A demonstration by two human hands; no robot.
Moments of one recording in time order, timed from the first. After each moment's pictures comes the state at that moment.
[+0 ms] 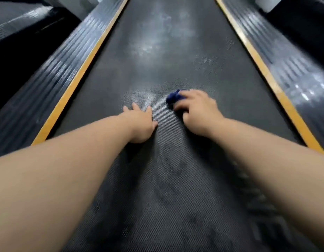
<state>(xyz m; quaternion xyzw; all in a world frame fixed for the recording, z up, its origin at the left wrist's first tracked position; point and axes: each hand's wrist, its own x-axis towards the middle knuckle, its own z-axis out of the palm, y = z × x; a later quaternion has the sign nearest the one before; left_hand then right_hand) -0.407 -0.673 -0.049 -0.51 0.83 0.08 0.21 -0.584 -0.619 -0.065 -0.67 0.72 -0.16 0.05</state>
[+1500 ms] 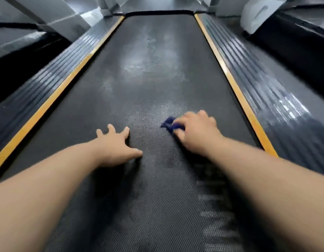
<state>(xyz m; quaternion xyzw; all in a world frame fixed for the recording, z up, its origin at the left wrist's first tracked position) -0.436 -0.638 -0.035 -0.57 0.79 0.17 0.16 -0.651 -0.587 -0.057 -0.66 0.74 -0.09 0.00</state>
